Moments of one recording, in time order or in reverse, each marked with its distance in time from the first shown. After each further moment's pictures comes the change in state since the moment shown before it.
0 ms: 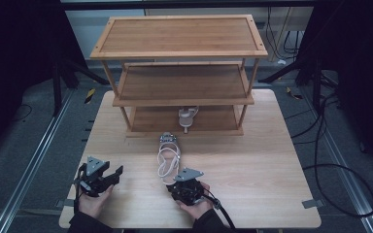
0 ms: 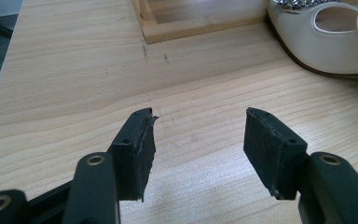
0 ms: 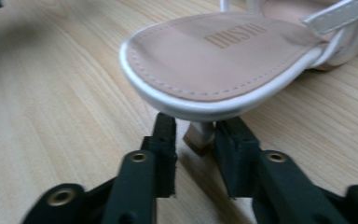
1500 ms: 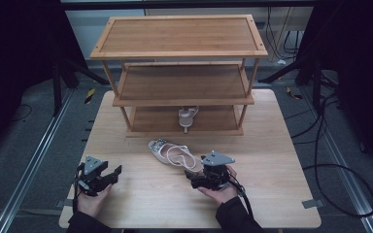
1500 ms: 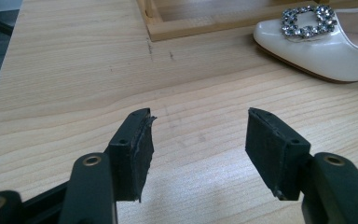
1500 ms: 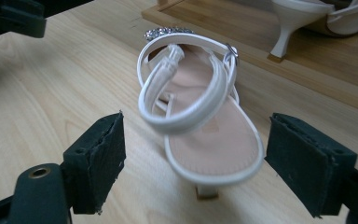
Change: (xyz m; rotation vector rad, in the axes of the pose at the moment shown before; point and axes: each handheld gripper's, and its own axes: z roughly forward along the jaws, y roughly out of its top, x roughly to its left) left arm 0.008 -0.002 0.002 -0.006 -0.006 -0.023; right arm -0.062 0.015 -0.053 -0.144 -0.086 -0.007
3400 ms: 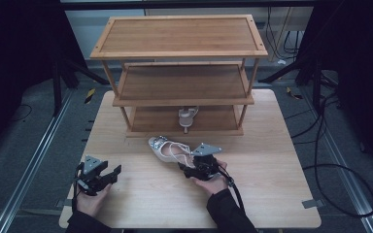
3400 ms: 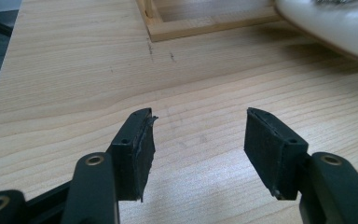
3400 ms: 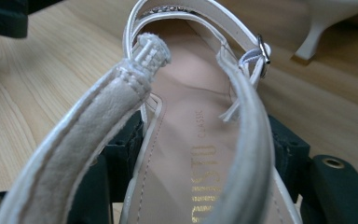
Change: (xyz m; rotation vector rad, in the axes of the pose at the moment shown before) left arm 0.002 0.000 0.000 0.004 -0.007 0.005; right arm -0.003 0.014 0.033 0.049 0.030 0.018
